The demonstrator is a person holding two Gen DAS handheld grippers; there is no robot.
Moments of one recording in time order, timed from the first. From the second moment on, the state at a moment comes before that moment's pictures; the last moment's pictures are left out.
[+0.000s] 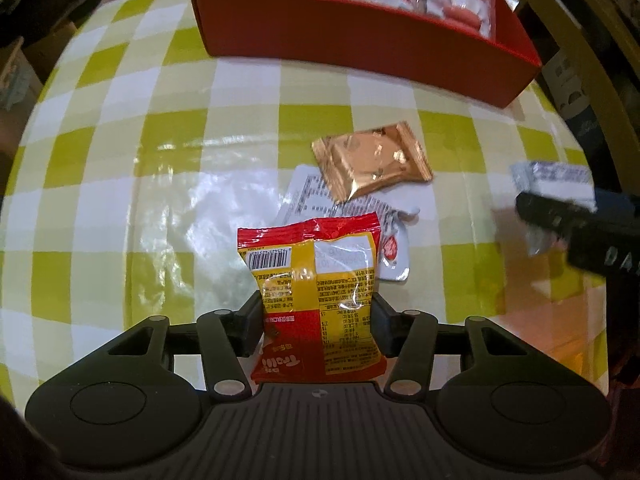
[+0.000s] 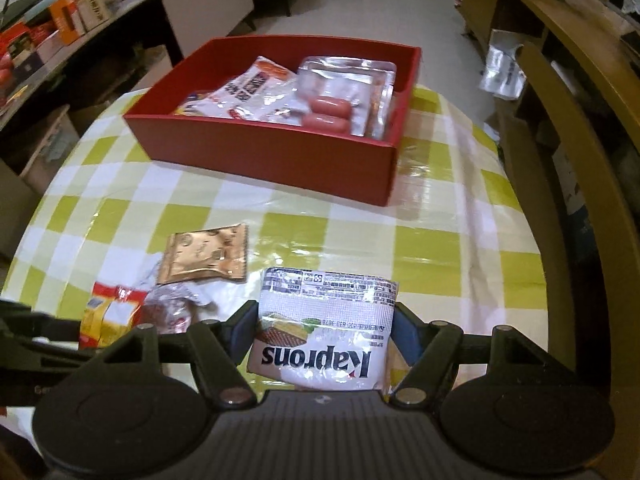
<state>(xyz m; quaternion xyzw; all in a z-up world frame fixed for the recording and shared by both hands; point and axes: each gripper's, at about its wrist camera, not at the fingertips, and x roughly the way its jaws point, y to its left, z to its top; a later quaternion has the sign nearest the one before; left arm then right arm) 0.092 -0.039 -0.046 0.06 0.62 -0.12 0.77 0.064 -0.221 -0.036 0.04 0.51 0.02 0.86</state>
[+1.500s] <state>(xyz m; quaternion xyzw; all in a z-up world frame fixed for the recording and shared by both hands) 0.195 -0.081 0.033 0.05 0.50 -0.08 0.86 0.155 -0.240 0.017 0.09 0.41 0.01 0.91</state>
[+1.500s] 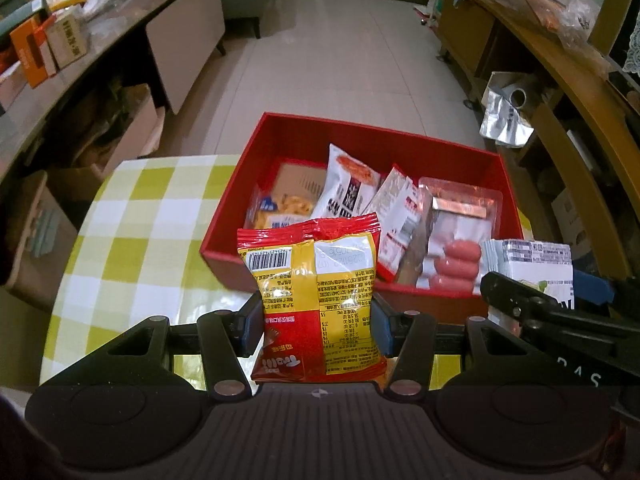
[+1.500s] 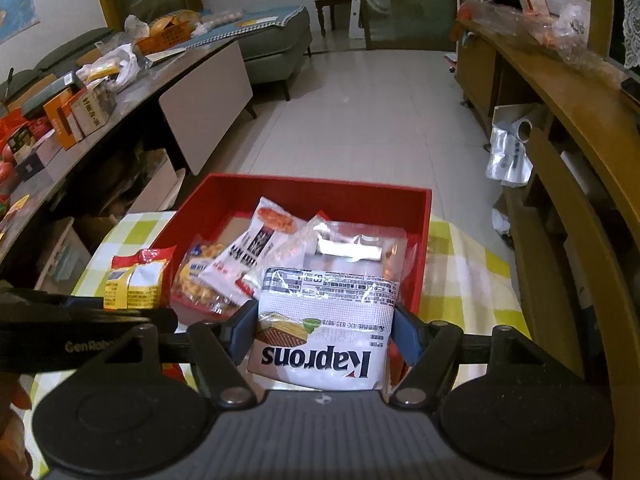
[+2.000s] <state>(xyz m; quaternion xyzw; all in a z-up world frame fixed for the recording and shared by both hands) 0.240 -0.102 0.023 0.07 0.49 -0.07 0.87 0.197 -0.251 0.002 0.08 0.40 0.00 0.91</state>
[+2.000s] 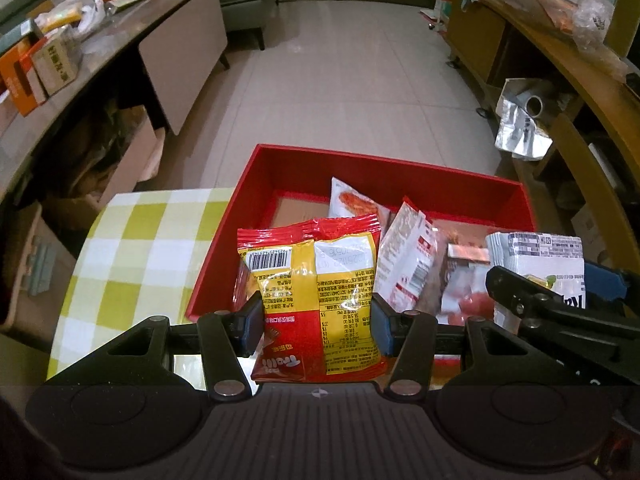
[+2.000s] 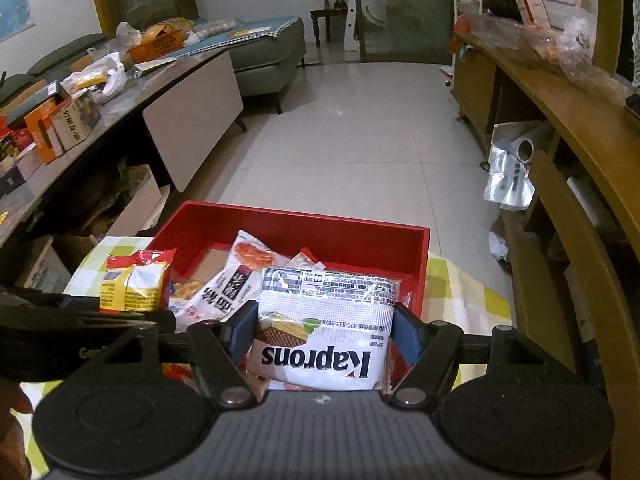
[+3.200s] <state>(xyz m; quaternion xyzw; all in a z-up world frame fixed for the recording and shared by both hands) 0.234 -0.097 0.027 0.10 0.46 -0.07 0.88 0.204 -0.250 -0.003 0.05 0.39 -0.04 0.92</state>
